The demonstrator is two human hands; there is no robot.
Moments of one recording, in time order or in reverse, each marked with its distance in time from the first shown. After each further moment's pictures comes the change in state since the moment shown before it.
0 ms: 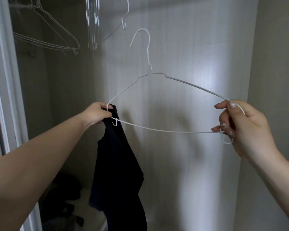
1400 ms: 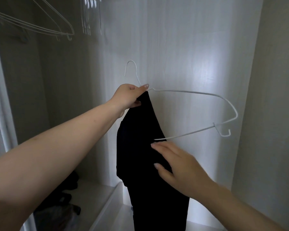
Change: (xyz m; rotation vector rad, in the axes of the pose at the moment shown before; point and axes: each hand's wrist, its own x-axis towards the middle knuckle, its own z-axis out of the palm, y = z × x) left_hand -0.026 0.075 0.075 -0.436 -0.100 0.110; right_hand -0.081 0.061 0.062 -0.863 -0.602 -0.276
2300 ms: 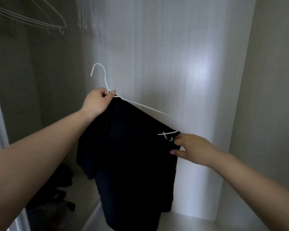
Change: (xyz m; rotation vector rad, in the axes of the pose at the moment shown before) left_hand -0.001 -0.047 -0.060 0.590 0.268 0.133; right_hand 0.019 0.078 -0.022 -0.299 -0.430 0.239
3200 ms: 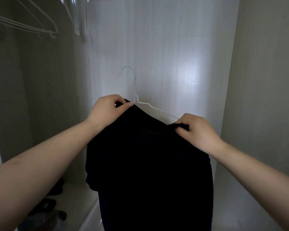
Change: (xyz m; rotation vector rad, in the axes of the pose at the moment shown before) left_hand -0.028 0.035 0.019 0.025 -0.091 0.239; right_hand -0.015 0.002 -0.051 0.336 0.447 0.069
